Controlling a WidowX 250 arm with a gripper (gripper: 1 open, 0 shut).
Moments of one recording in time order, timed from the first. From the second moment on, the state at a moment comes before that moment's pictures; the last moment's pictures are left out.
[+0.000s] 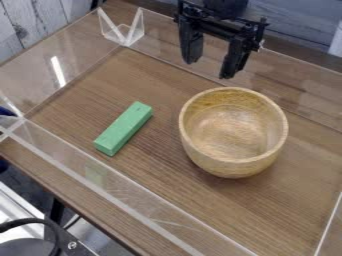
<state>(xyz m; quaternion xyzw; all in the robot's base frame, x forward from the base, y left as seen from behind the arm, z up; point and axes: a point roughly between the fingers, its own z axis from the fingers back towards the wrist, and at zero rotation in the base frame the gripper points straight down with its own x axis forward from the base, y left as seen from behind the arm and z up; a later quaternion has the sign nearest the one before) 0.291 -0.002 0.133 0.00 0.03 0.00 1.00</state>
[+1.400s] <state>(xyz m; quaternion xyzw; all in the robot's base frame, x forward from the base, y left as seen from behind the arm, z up) 0.214 0.089 0.072 0.00 0.05 0.02 1.00</state>
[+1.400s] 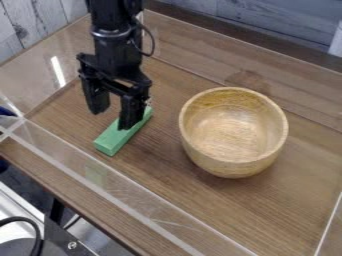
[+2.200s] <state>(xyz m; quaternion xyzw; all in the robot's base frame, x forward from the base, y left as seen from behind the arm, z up) 0.220 0.094 0.052 0.01 0.05 0.03 1.00</state>
